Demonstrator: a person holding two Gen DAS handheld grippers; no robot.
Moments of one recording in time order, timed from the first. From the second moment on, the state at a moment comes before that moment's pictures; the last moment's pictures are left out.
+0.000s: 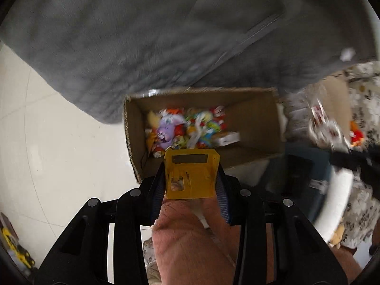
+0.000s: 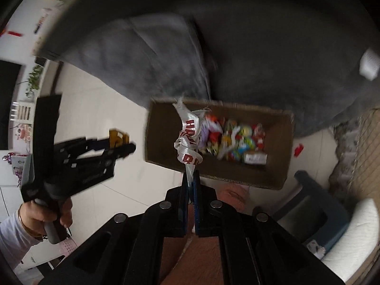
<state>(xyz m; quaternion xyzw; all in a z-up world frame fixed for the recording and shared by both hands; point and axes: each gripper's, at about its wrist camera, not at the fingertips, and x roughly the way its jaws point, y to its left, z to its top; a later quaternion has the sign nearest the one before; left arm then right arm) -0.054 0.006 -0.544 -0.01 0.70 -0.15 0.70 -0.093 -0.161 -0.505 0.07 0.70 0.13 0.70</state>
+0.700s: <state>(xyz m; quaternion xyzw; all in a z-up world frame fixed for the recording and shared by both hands) -0.051 0.010 -0.721 0.05 0.82 -0.03 0.57 -0.073 -0.204 -0.681 0.00 0.78 0.01 0.63</state>
